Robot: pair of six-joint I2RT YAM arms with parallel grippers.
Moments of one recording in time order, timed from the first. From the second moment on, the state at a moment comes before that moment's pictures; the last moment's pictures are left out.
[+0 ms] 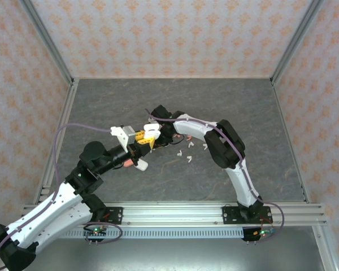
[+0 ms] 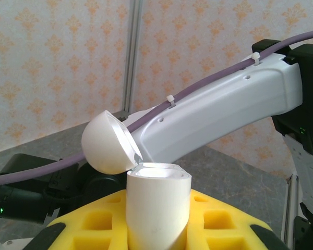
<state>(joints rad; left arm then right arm) -0.65 0.65 0.56 0.10 0.25 -0.15 0.76 2.23 1.68 -0.67 -0.46 0.32</state>
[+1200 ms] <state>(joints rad) -0.65 0.90 0.56 0.21 0.26 -0.19 0.56 1.20 1.13 -0.47 -0.37 0.39</state>
